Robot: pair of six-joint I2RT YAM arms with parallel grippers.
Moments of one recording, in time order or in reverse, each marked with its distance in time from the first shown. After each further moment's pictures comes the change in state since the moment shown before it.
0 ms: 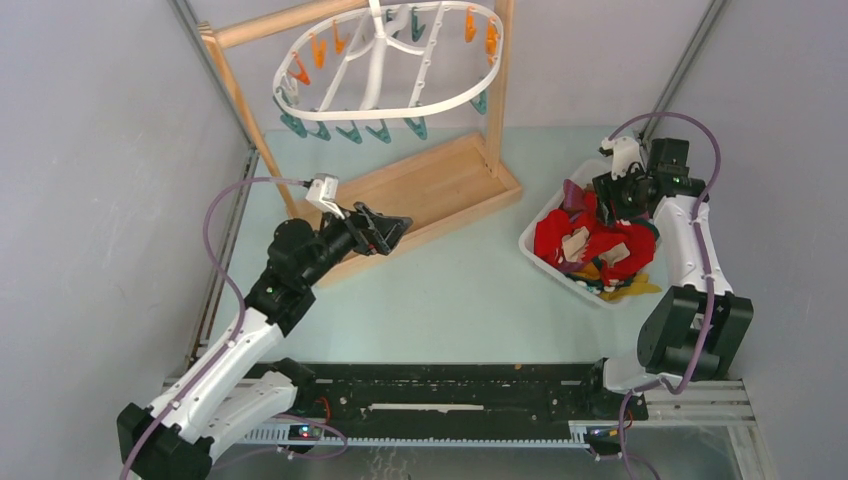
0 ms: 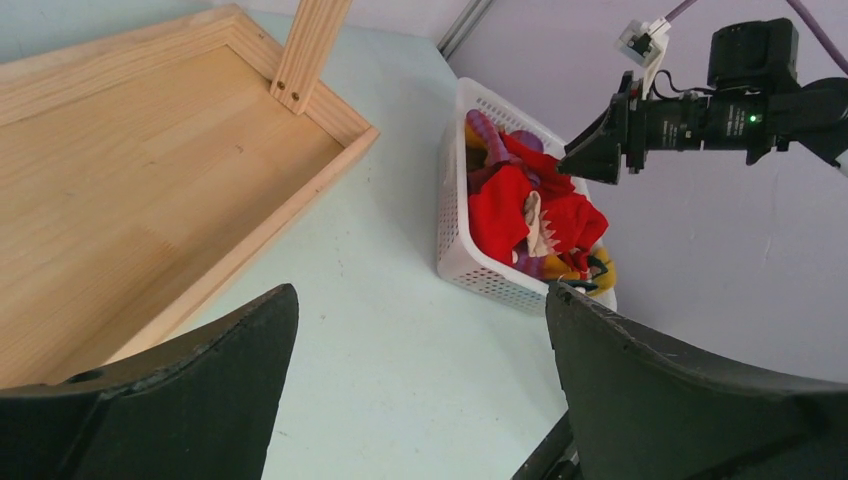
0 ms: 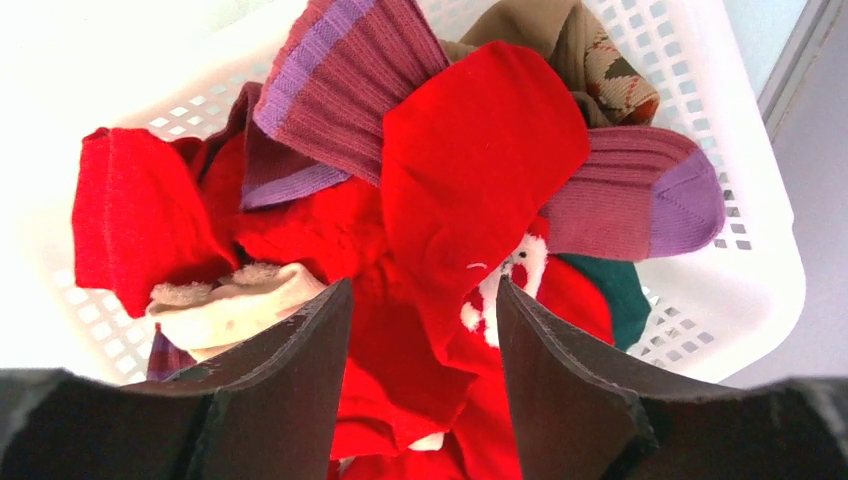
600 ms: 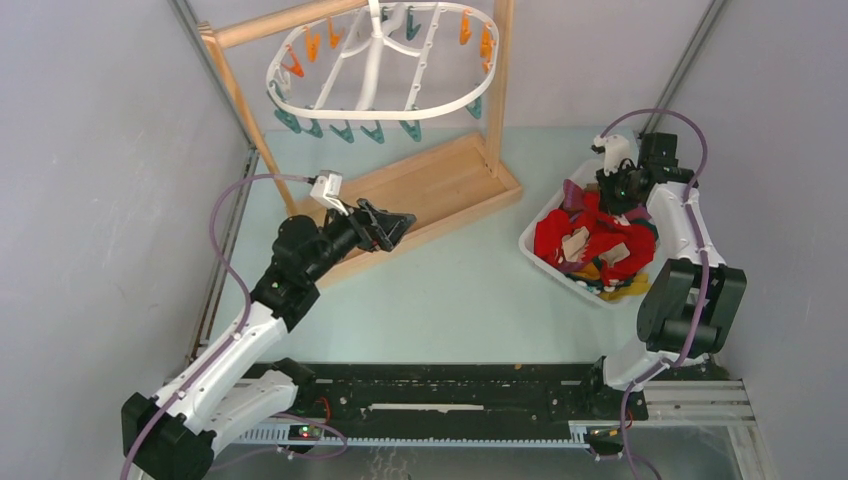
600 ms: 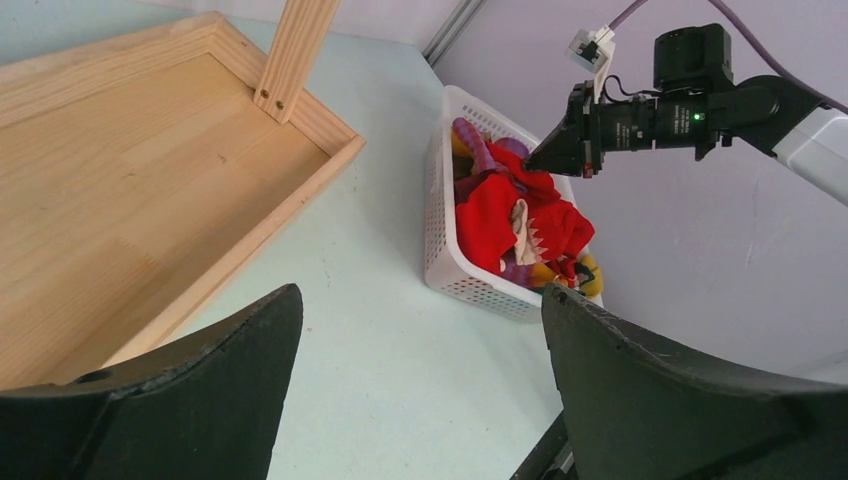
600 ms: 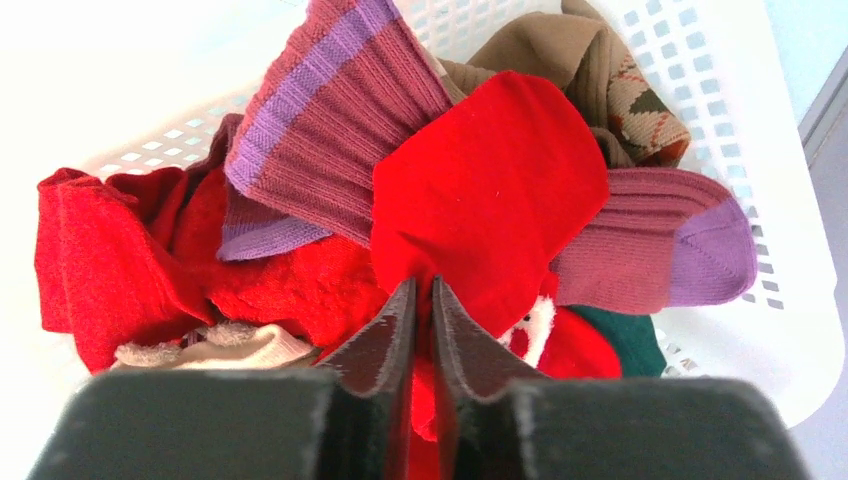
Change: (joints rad) left arm 0.000 0.048 0.000 0.058 0.018 -0.019; right arm 0.015 0.129 0.057 0.019 -0.008 -0.011
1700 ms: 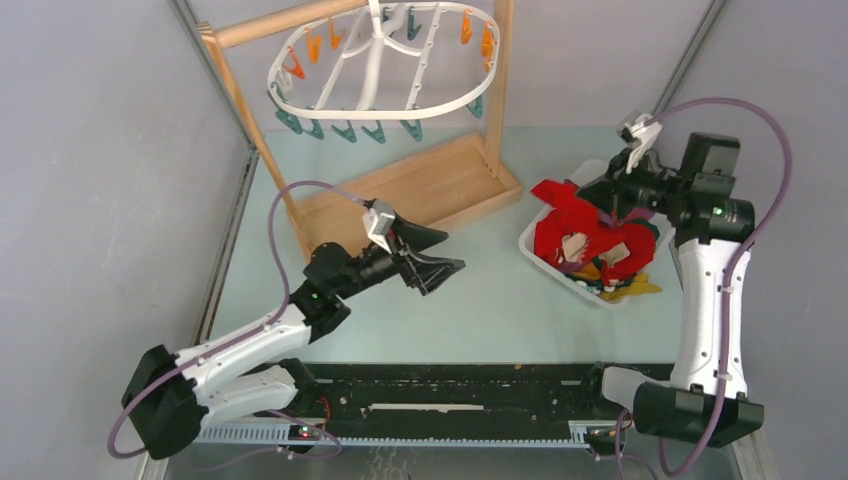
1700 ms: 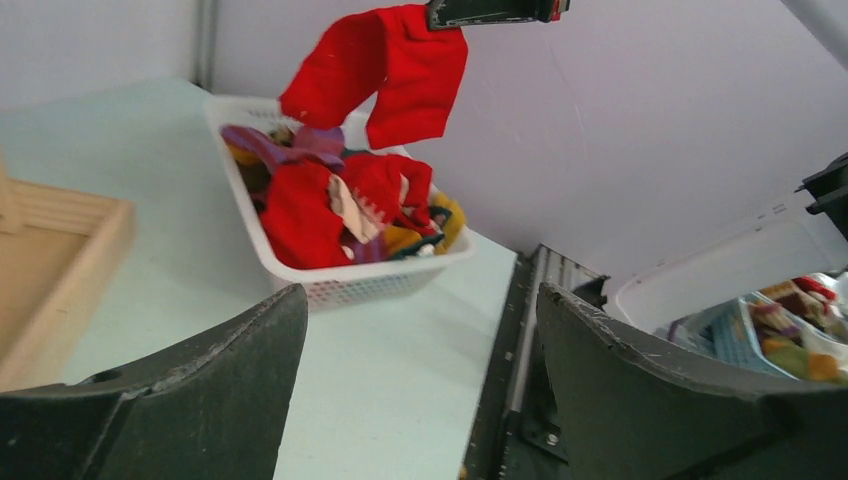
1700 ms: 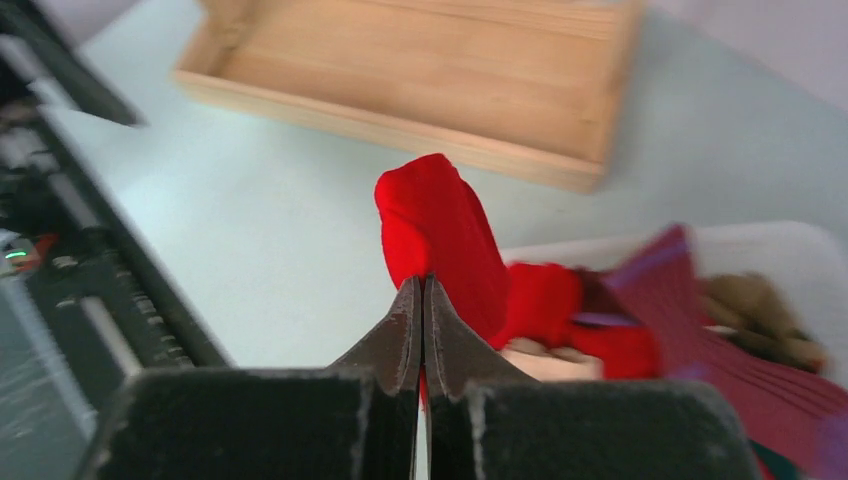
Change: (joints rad) left arm -0.273 0.078 -0.120 0.461 0.153 0.165; right arm -0.030 -0.414 0.158 -0.222 -0.578 0.108
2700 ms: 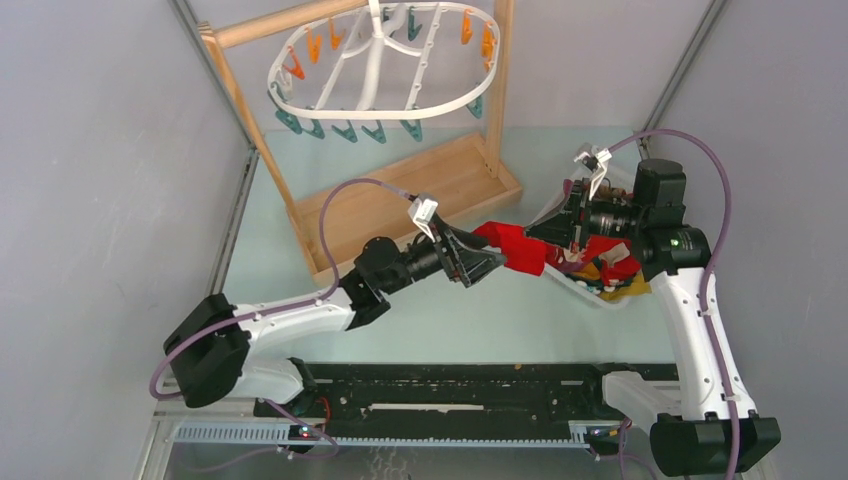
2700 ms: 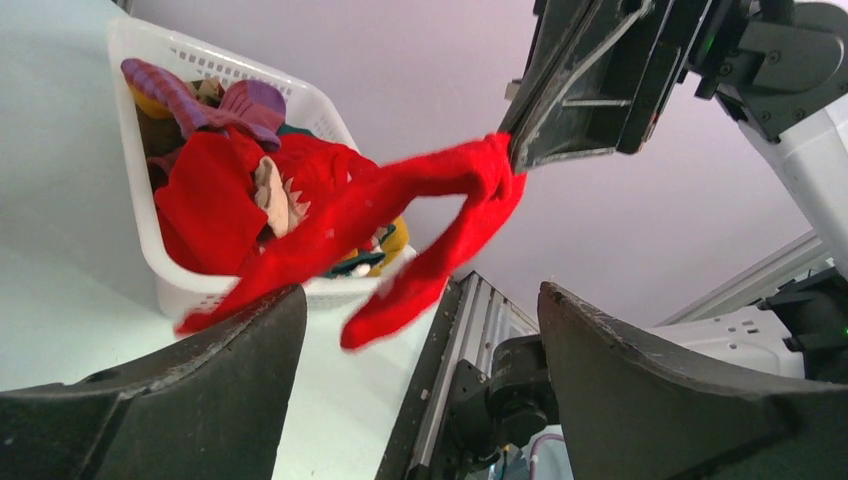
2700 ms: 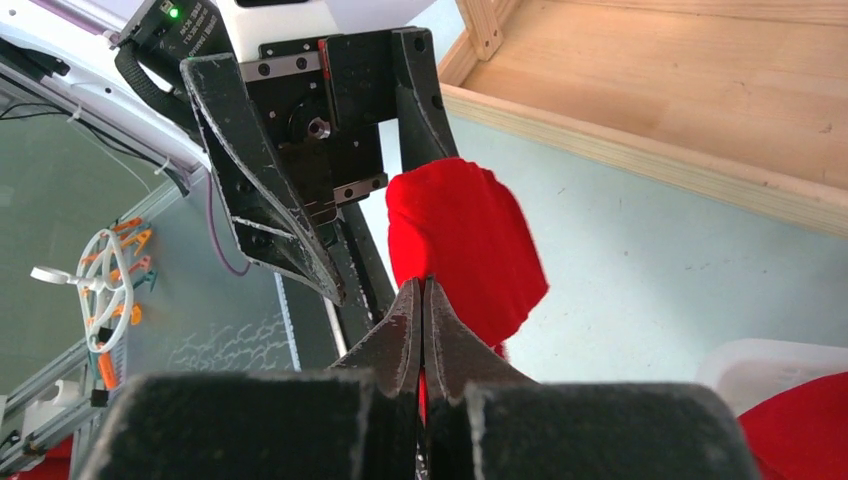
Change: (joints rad) left arm -0.177 0.356 0.113 0.183 -0.168 -0.258; right arm 0.286 -0.171 -0.345 0.294 -0.245 0.423
